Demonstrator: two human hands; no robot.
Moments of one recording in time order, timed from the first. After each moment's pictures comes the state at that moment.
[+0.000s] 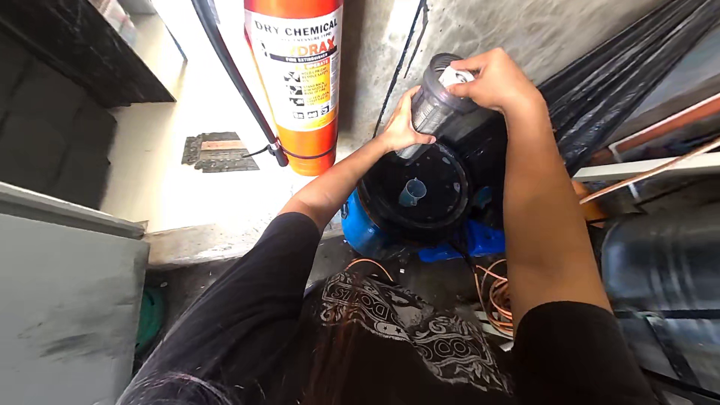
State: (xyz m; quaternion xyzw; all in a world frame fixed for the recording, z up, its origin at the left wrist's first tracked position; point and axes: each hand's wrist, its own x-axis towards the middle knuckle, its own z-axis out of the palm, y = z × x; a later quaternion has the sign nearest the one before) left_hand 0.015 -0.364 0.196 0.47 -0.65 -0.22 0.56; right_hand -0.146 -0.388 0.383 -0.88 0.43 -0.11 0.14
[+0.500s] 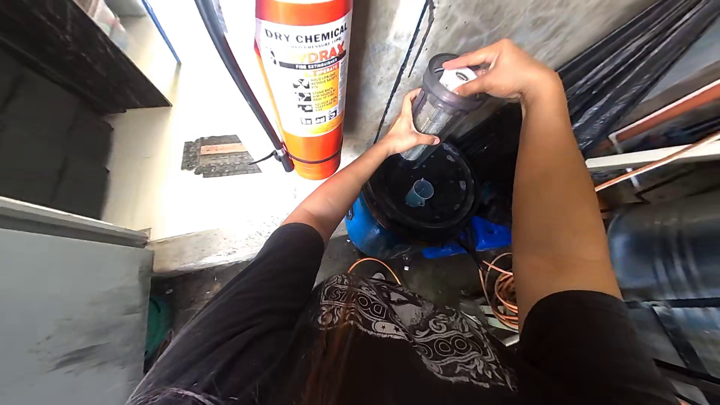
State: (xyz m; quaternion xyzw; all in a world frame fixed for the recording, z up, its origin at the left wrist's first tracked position) left_hand 0.021 -0.359 0.190 0.42 -0.62 -0.32 0.58; right_hand -0.145 -0.406 0.382 -0.88 0.34 -0.13 0.29
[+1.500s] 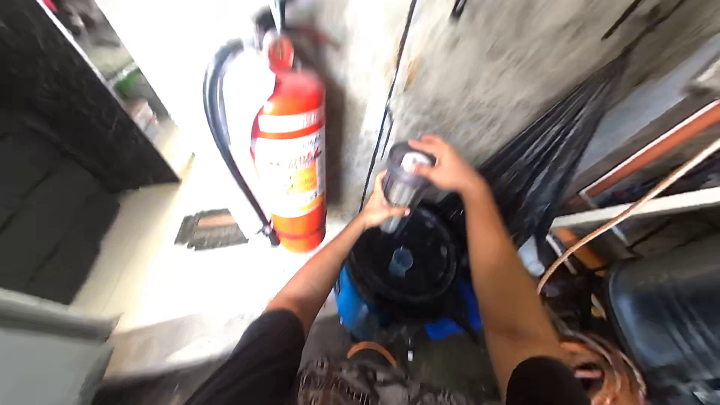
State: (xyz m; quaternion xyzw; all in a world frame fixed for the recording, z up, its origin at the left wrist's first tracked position) left_hand 0.017 -0.341 0.192 0.44 -0.58 -0.35 0.59; right_hand -0.153 -0.384 0.370 -0.89 0.33 -0.25 0.18
